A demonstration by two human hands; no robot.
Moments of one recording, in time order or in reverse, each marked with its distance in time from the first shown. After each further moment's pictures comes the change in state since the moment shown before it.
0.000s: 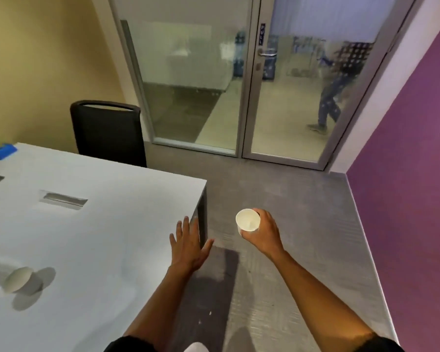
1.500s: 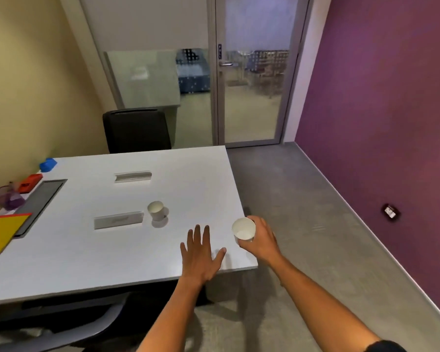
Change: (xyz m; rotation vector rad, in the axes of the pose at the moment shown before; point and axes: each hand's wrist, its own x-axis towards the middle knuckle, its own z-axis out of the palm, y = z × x) left_hand -0.425 -0.437 -0.172 0.068 -0.112 0.373; right_hand -0.552 -0.300 0.284 0.016 0.233 0.162
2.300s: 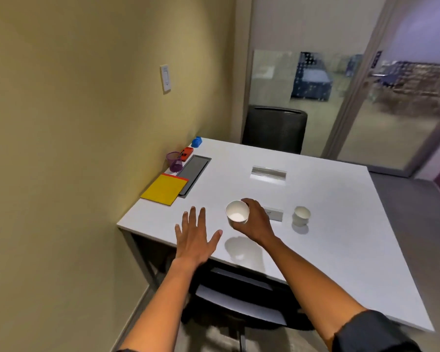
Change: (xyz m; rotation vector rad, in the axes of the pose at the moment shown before) left_hand -0.101 -0.442 -0.194 -0.069 0.263 -0.384; right_hand -0.040 -0.380 0.368 0.029 -0.320 -0.392
